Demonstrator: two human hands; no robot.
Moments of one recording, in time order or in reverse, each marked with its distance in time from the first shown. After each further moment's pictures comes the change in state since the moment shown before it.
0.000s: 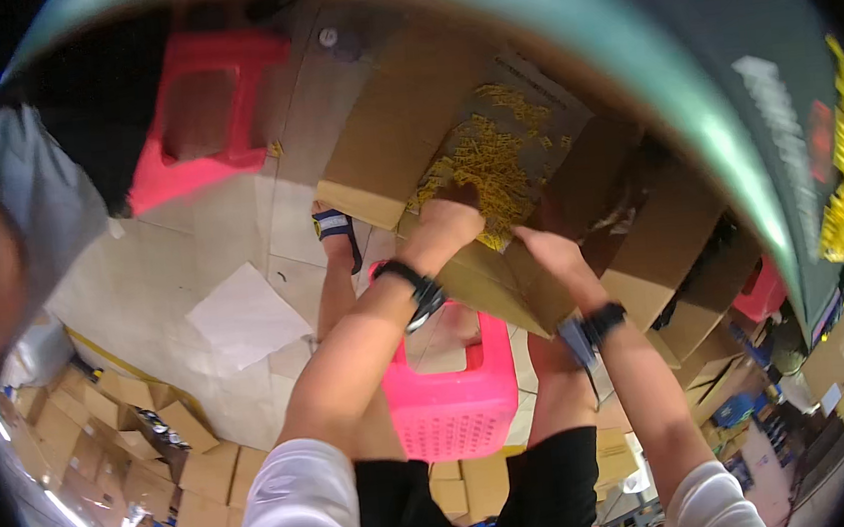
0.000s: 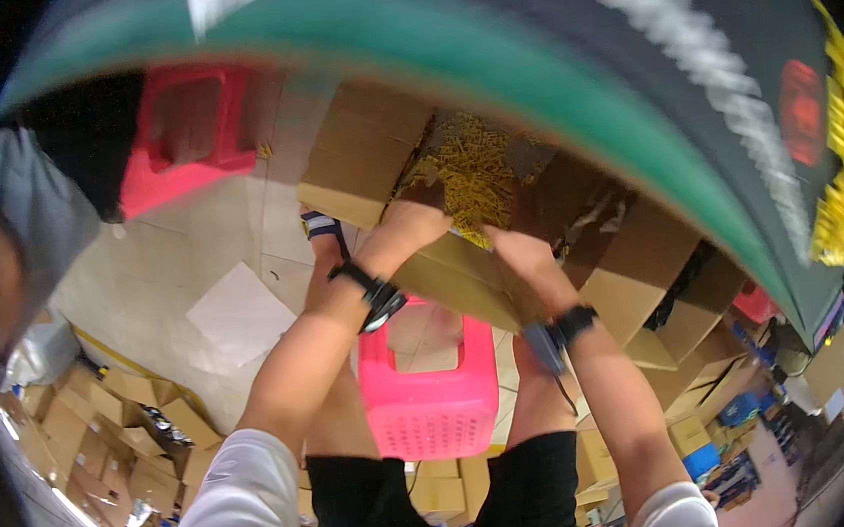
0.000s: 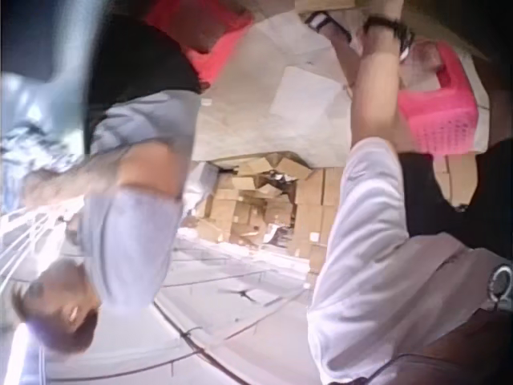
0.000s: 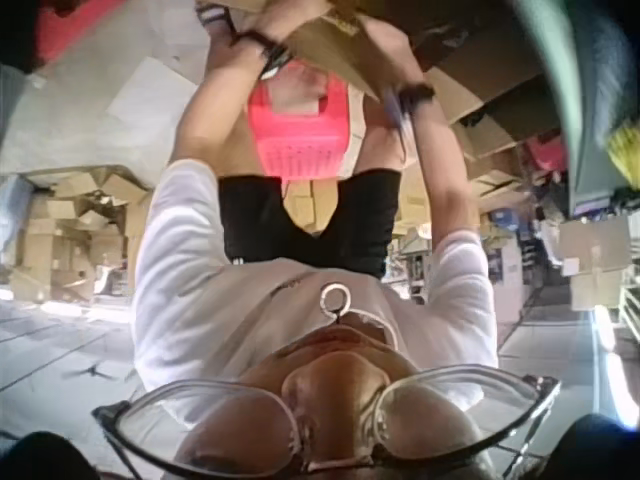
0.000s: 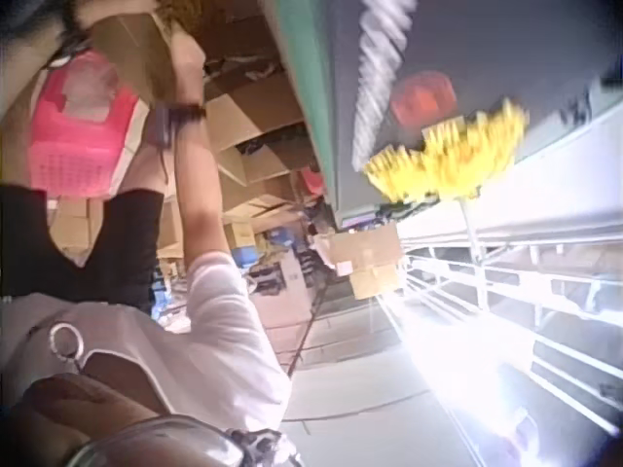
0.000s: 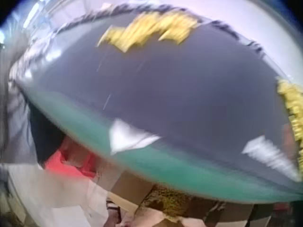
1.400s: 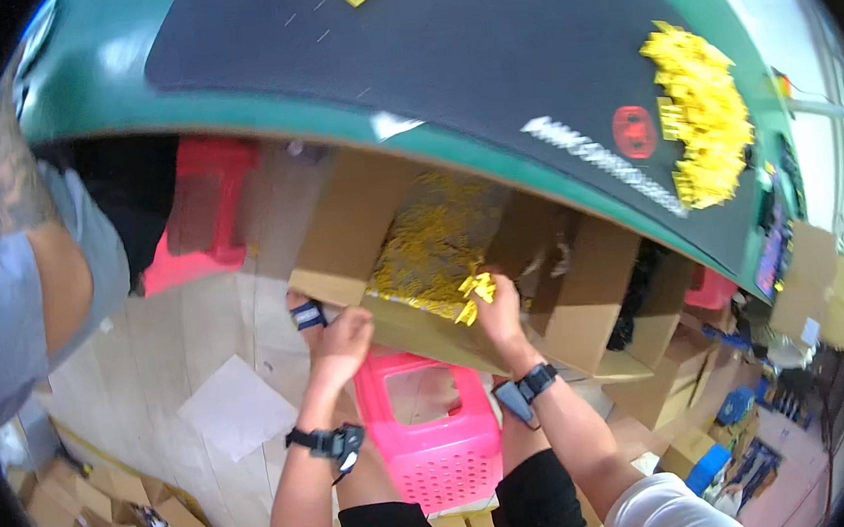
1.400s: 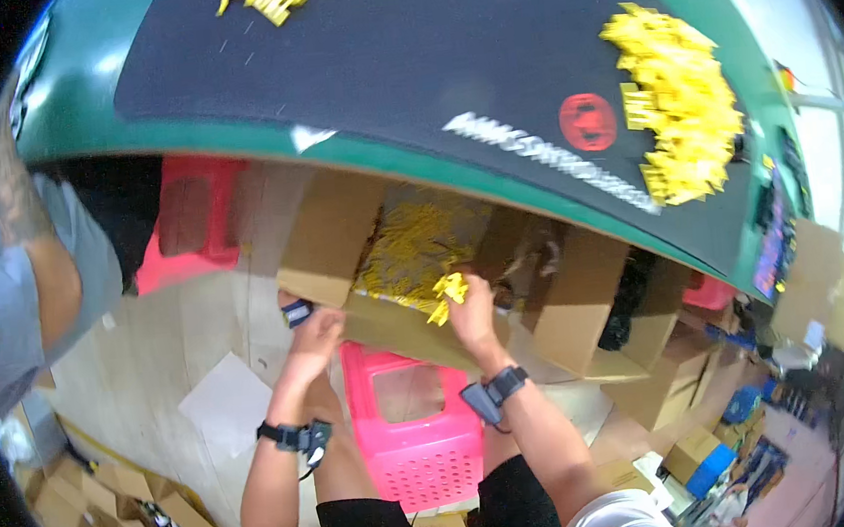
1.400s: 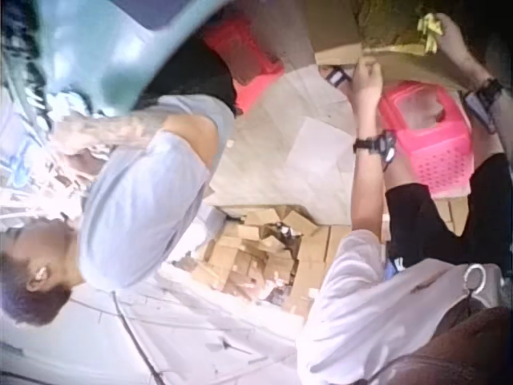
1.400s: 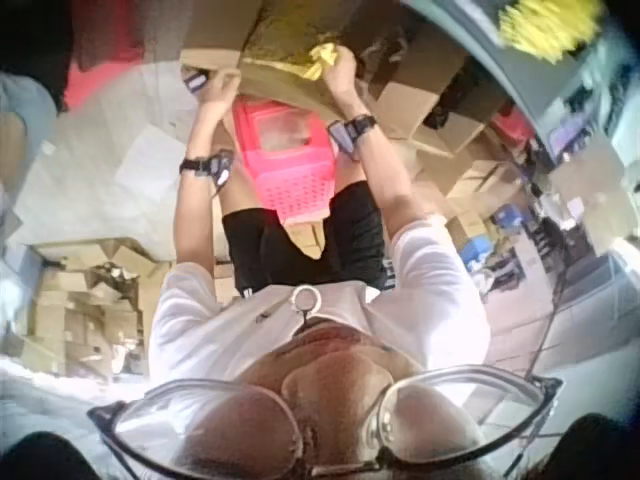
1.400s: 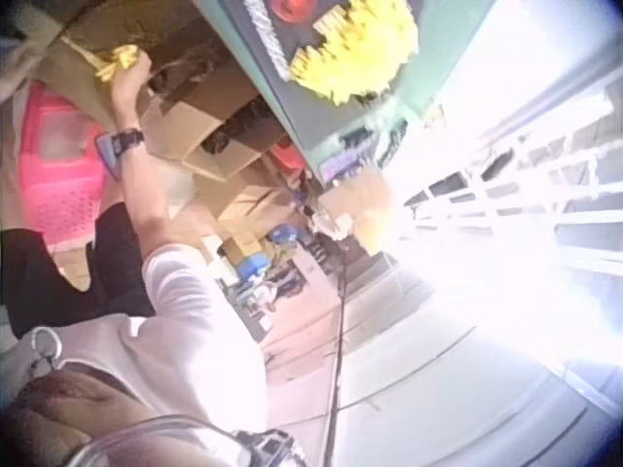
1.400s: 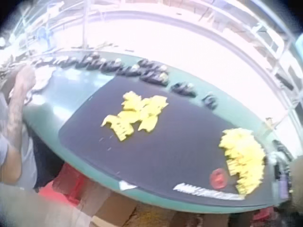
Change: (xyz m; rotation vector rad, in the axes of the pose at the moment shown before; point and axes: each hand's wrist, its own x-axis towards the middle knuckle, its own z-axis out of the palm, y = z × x) left_hand -0.125 -0.086 -0.016 -0.576 0.328 0.152; right_hand -0.049 0.010 0.032 0.341 0.630 -0.110
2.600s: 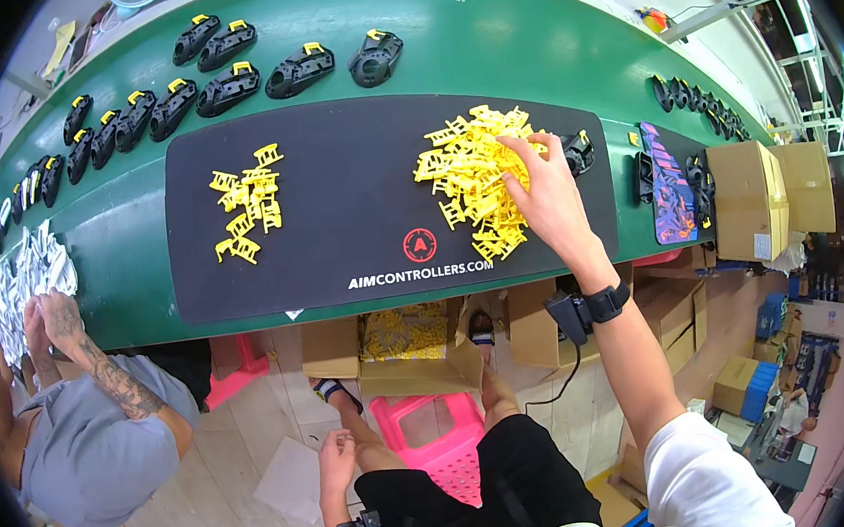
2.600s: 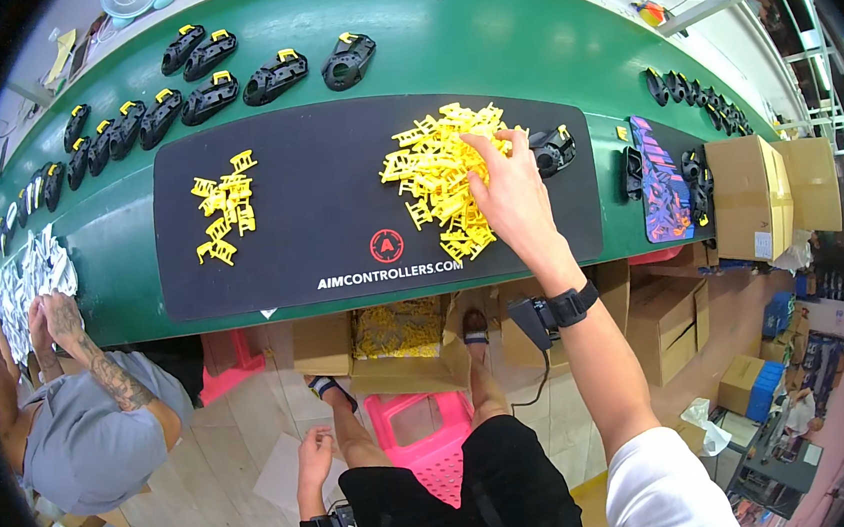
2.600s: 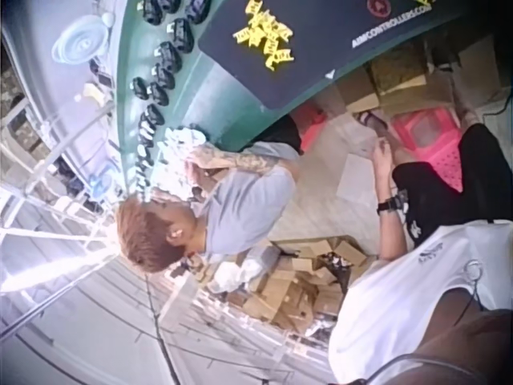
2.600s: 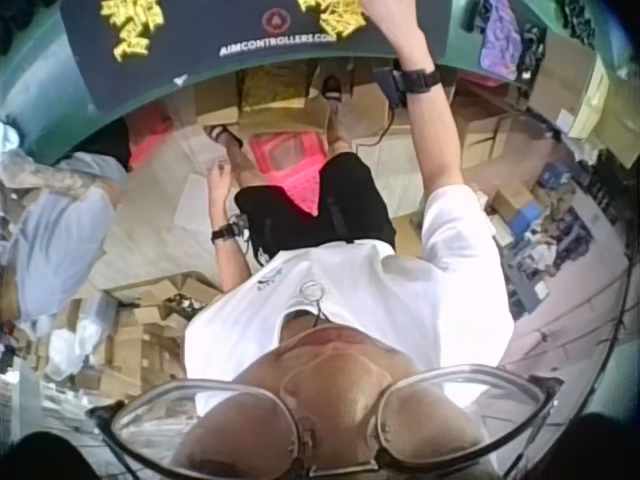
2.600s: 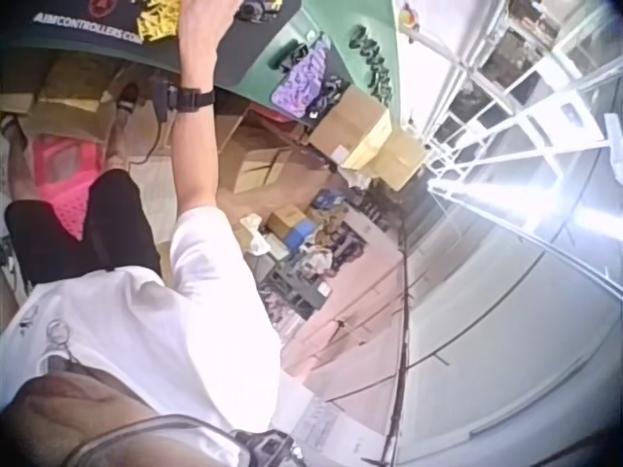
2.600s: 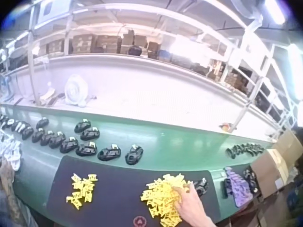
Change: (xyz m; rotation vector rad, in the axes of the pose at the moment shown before) left_hand -0.115 0.134 -0.071 0.182 -0.061 -0.263; right_hand 0.127 -0.254 -0.377 -0.381 0.330 -0.313
